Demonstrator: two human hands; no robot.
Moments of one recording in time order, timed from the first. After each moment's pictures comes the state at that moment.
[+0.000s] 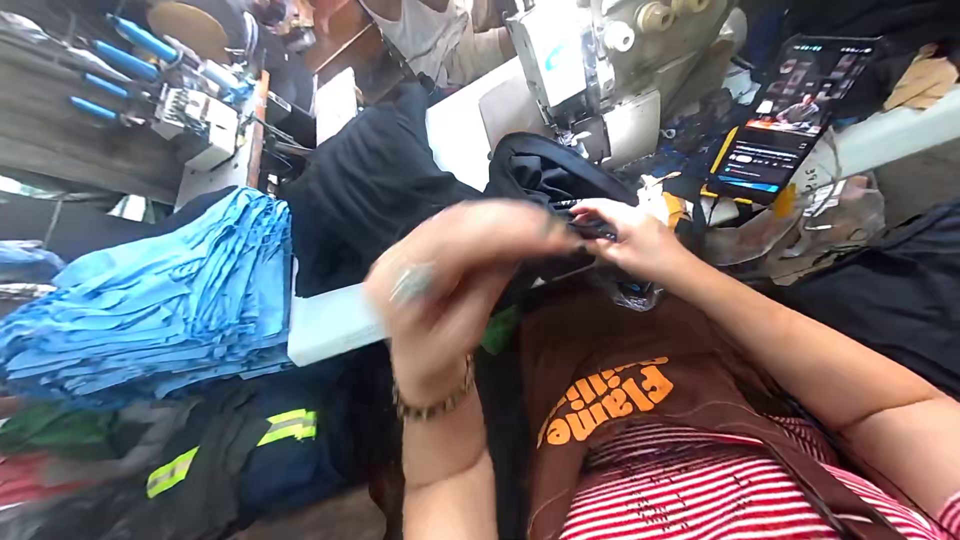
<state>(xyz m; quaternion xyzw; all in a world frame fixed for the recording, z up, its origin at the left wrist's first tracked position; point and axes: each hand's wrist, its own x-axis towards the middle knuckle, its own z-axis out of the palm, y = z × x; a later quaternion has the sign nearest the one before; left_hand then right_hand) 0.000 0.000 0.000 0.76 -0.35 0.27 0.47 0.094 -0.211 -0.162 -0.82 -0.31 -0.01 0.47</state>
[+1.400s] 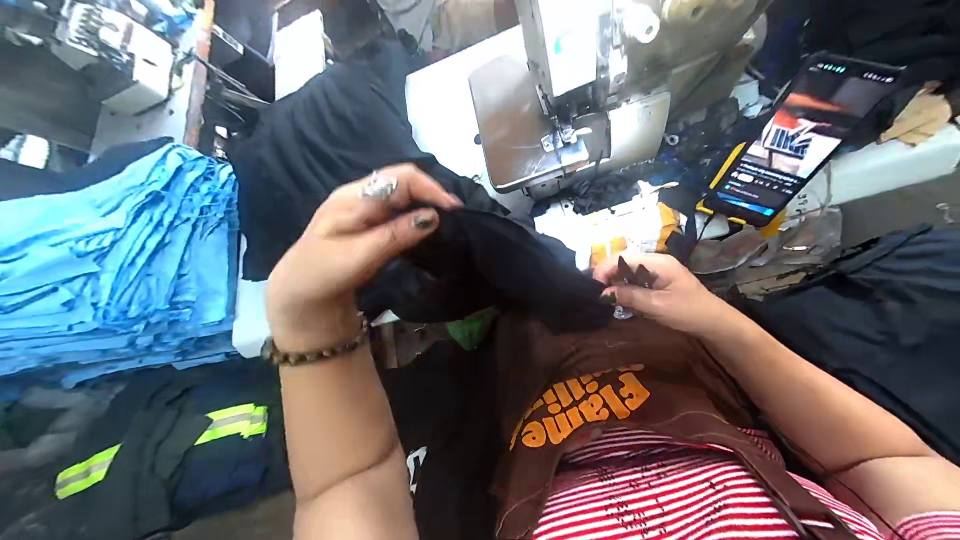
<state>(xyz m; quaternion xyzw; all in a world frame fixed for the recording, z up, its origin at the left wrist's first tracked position) 0.056 0.096 -0.005 0.84 -0.27 -0.02 0.46 0.068 -0.245 -0.157 -0.62 -0.32 0.18 0.69</state>
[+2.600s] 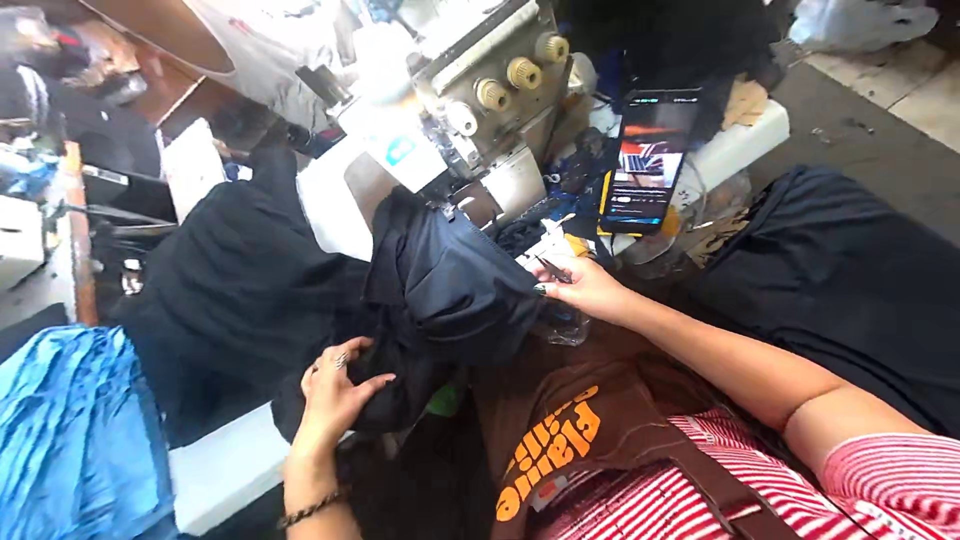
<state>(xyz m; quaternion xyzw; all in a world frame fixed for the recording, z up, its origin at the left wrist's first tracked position) 0.044 0.168 -0.154 0.97 -0.04 -0.07 0.21 0.109 -0.262 -0.195 -0.72 -0.11 0.19 0.66</state>
